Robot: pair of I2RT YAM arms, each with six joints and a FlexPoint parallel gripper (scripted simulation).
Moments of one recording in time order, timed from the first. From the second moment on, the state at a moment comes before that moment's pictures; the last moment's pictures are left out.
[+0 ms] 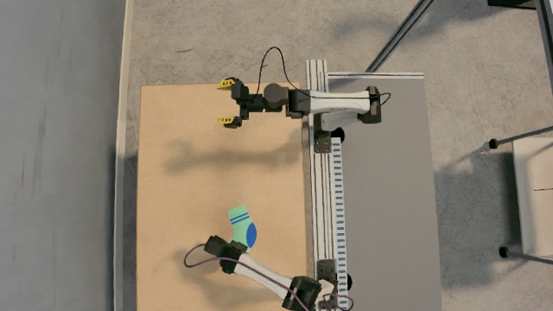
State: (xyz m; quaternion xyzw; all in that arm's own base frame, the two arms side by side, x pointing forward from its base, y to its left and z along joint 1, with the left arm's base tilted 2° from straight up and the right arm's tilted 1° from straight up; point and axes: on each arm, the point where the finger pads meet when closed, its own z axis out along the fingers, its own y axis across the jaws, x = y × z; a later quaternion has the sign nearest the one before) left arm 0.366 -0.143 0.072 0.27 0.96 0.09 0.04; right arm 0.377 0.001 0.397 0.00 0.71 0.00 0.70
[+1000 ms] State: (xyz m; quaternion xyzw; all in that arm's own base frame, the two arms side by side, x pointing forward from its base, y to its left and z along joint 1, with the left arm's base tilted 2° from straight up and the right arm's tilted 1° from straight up) left arm 0.355 -0.167 0.064 0.28 0.95 0.15 0.06; right arm 0.377 0.001 0.397 0.00 0.71 0.00 0.70
